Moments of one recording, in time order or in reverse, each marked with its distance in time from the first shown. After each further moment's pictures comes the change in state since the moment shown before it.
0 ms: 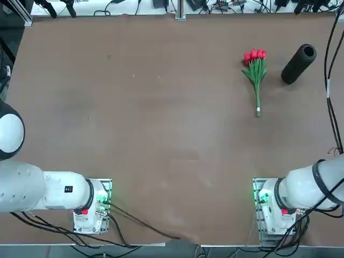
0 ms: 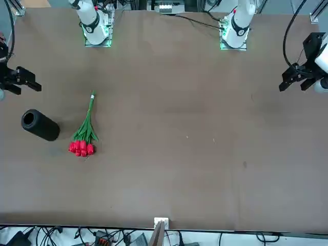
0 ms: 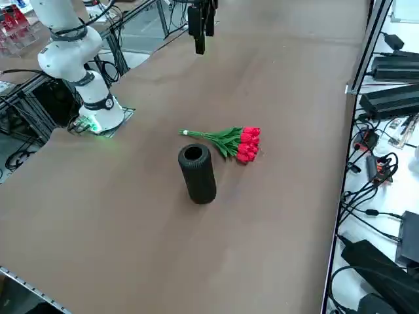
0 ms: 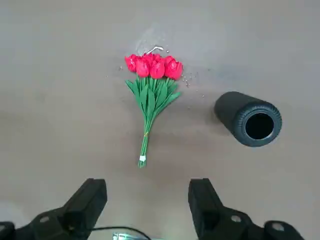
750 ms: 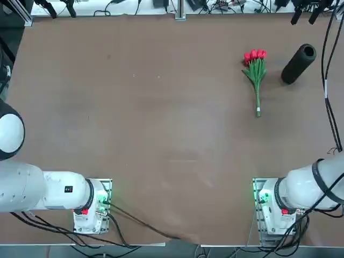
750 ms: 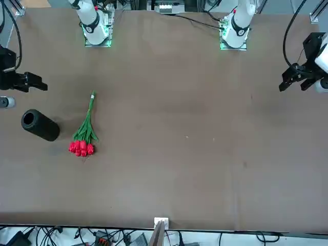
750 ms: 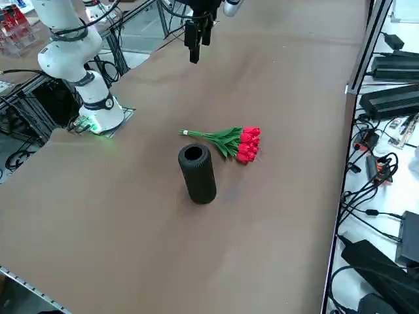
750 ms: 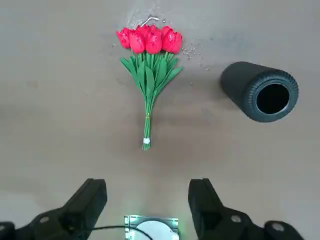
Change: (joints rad) arm 0.001 0.034 0.000 -0.001 0.000 -0.066 0.093
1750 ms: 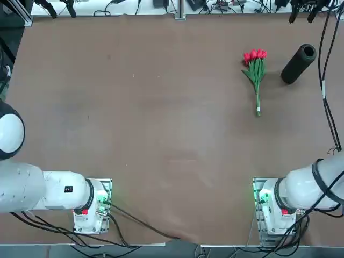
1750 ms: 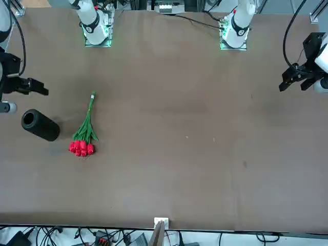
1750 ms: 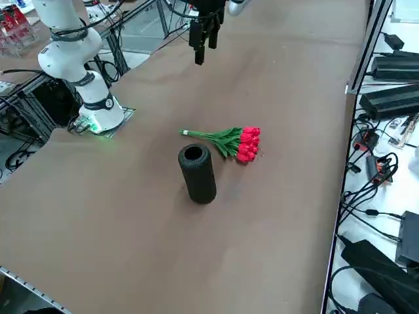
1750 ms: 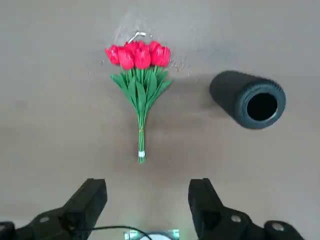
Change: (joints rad) arm 0.022 0.015 0.006 -0.001 -0.048 0.070 0.068
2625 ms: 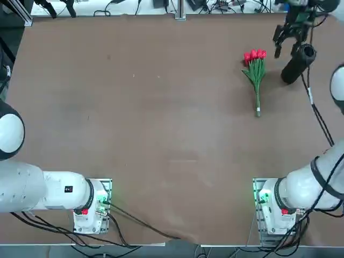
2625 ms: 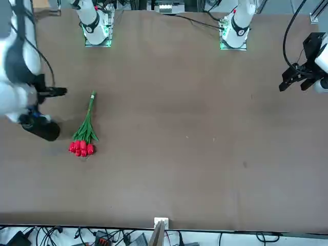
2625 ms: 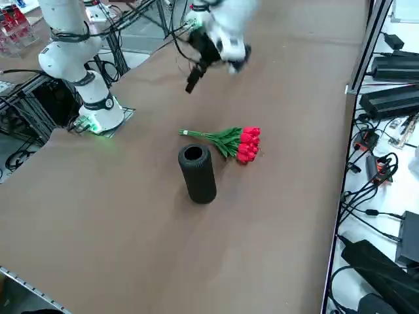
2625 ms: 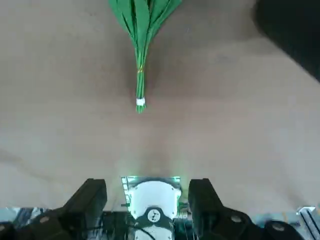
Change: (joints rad) arm 0.043 0.206 0.005 -0.095 -0.004 -0.154 0.002
